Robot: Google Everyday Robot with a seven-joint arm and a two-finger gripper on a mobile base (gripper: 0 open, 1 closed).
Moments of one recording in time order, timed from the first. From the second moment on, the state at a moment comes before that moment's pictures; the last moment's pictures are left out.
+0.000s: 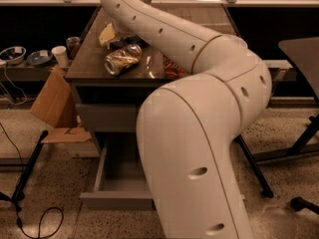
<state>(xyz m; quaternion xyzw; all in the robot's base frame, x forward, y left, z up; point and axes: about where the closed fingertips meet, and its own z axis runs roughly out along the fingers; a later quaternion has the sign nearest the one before) 0.873 0.097 0.857 -0.17 0.91 0.01 0.38</state>
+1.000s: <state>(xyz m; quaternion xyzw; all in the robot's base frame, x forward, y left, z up) 0.888 0.087 0.832 -0.18 0.92 0.01 0.35</state>
